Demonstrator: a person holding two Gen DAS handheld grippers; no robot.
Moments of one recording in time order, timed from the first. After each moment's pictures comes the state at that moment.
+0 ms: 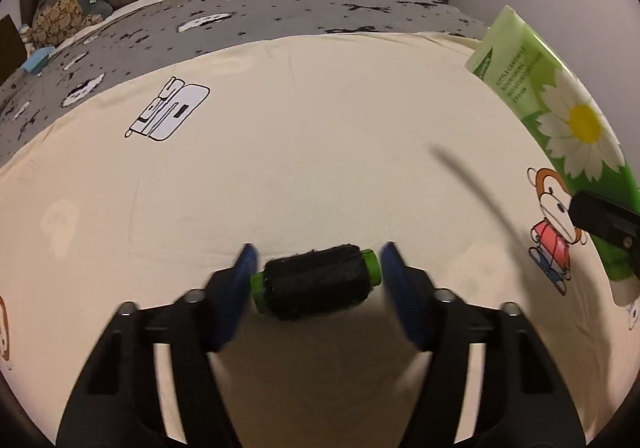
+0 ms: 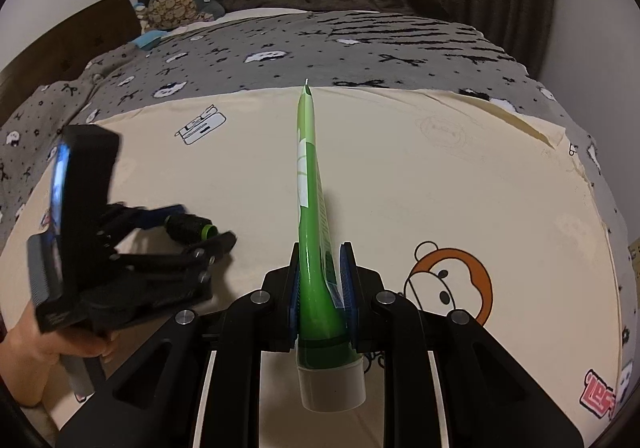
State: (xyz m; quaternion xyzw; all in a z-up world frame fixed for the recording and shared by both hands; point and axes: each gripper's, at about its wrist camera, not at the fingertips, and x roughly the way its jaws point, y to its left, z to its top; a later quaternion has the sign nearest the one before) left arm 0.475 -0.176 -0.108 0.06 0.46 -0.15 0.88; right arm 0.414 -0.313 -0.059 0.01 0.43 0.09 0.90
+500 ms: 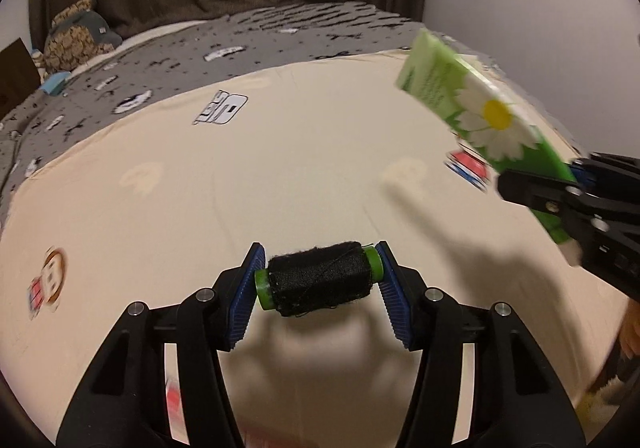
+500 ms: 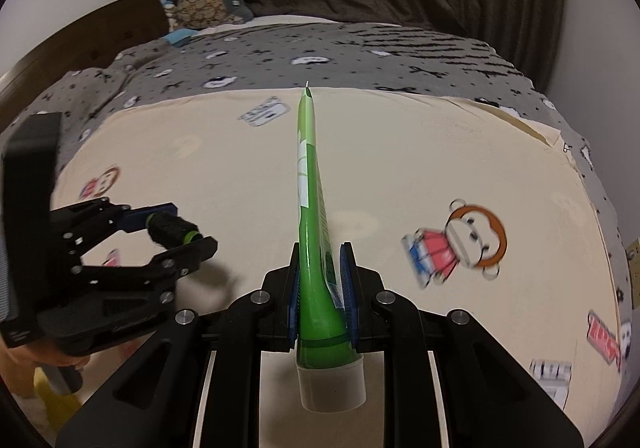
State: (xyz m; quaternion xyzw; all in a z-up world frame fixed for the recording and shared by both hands) left arm 0.328 -0.123 -0.044 0.08 0.41 -0.17 0.89; right arm 0.306 -0.256 -0.025 0.00 0.40 0.11 0.91
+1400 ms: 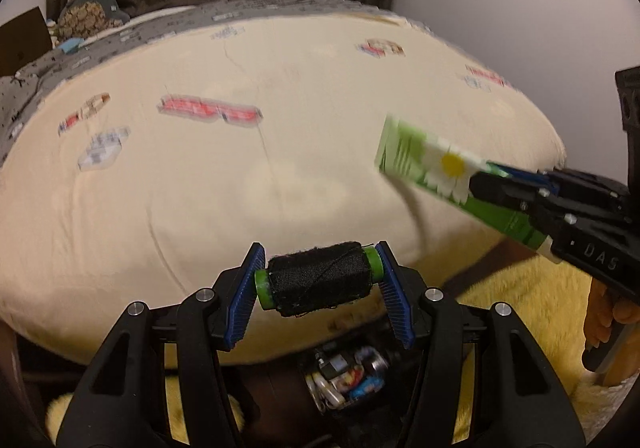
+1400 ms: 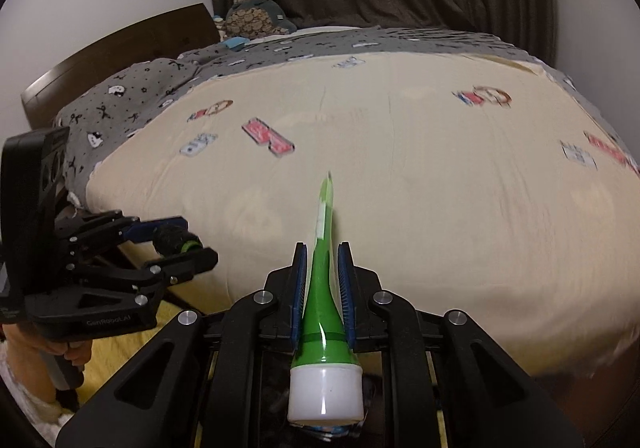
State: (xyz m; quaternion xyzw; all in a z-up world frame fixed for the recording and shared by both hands) left arm 0.044 -0.058 -0.098 0.05 0.42 -0.20 0.88; right arm 0.031 -0.213 -0.090 0.04 0.37 0.15 0.92
